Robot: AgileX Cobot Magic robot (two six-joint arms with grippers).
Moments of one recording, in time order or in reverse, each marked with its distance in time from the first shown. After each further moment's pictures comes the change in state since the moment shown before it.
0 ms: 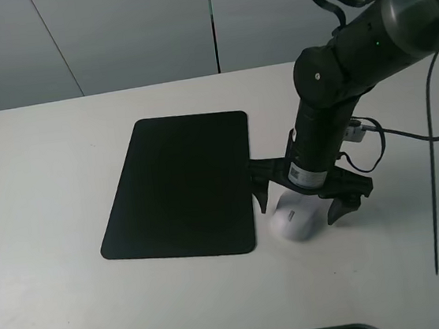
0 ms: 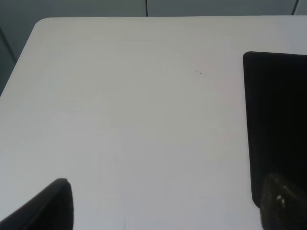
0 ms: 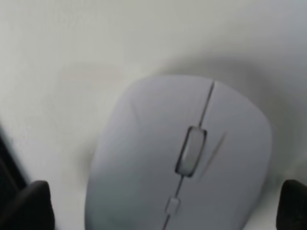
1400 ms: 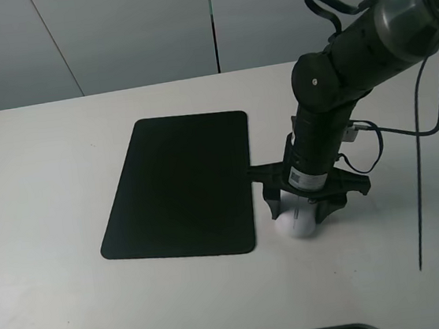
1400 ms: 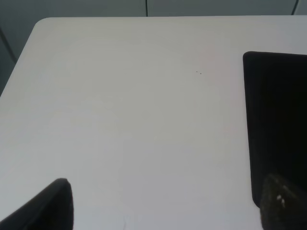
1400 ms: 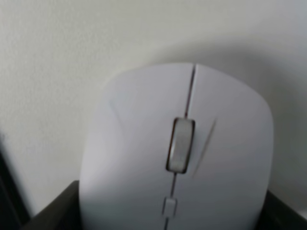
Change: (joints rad) left arm 0.000 0.000 0.000 0.002 0.000 0.000; right arm 0.000 0.022 0.000 0.000 -0.009 -0.097
